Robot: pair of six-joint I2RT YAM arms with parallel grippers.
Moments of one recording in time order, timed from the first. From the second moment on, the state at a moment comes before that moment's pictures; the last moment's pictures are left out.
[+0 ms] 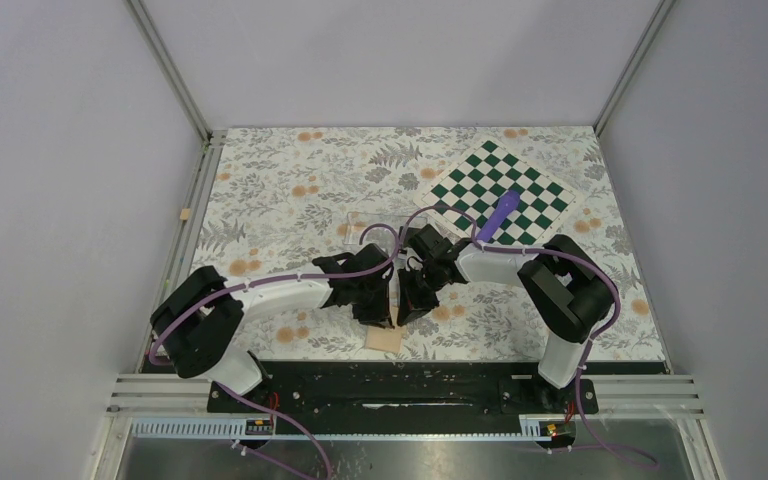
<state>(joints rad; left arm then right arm) -0.90 1.52 0.84 -0.45 0.14 -0.89 0.75 1.79 0.94 -0.36 -0.57 0.59</state>
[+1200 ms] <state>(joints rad) -0.90 1.54 0.85 -0.47 0.15 -0.86 0.76 1.76 0.94 -0.36 -0.57 0.60</state>
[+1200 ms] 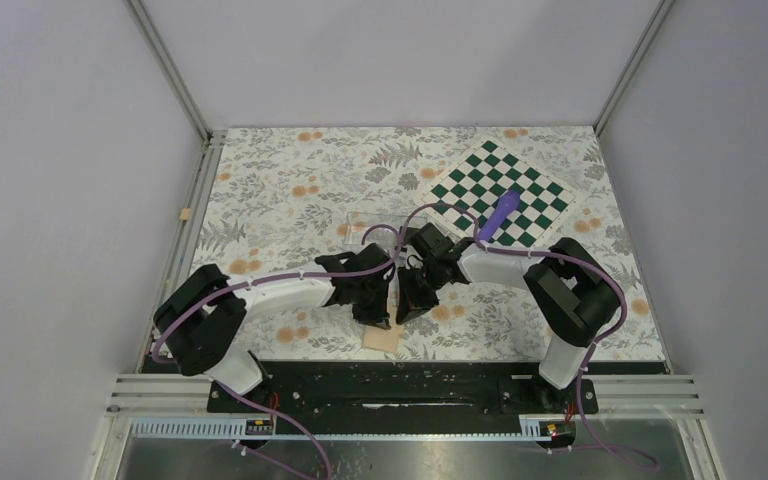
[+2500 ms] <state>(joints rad) -0.89 1.59 0.89 -0.52 0.15 -0.93 0.86 1.86 1.07 -0.52 -0.46 0.72</state>
